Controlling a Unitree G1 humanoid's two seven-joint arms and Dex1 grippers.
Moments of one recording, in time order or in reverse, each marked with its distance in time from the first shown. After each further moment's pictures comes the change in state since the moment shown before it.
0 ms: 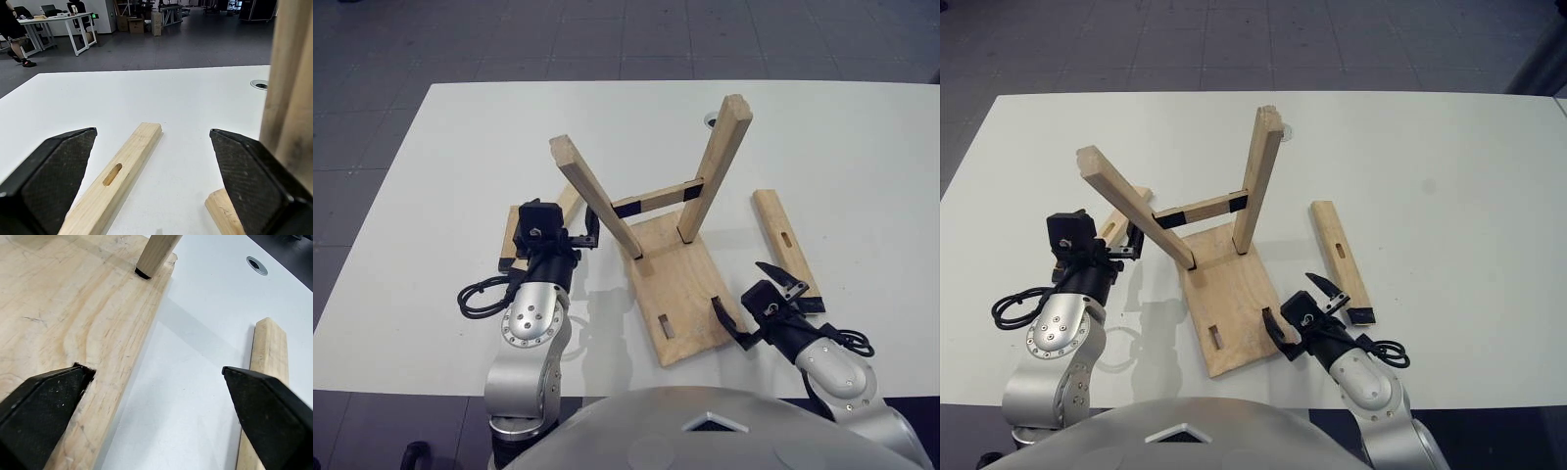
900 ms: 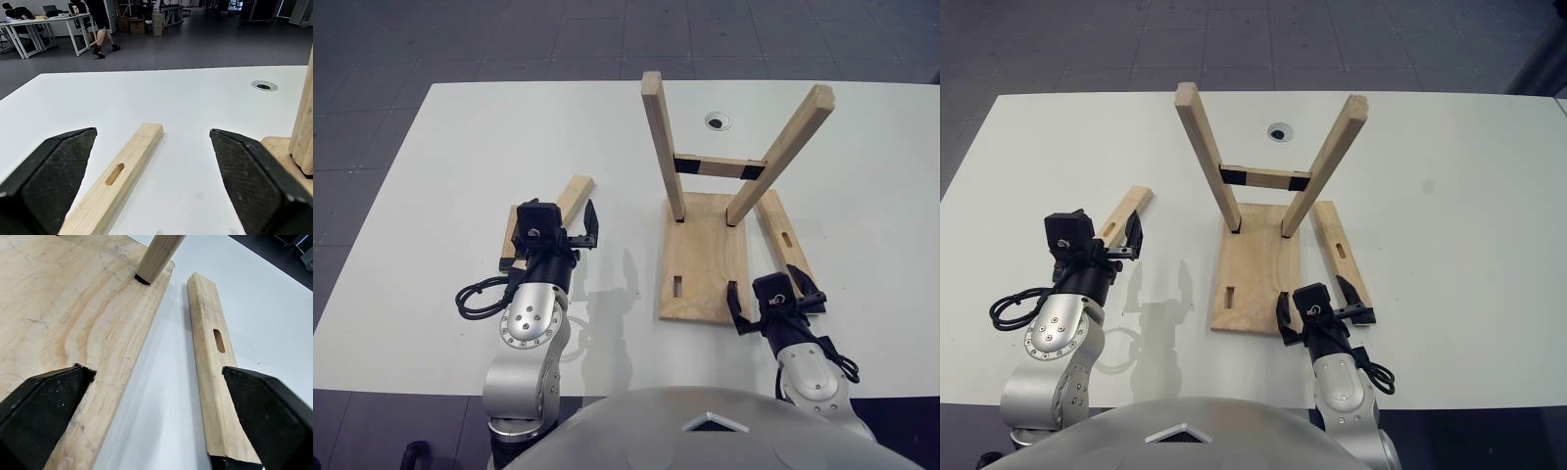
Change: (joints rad) left arm 0.002 0.000 0.003 -0.009 0.000 0.005 -0.002; right arm 0.023 0.292 0.054 -0.026 -0.179 0.203 -0.242
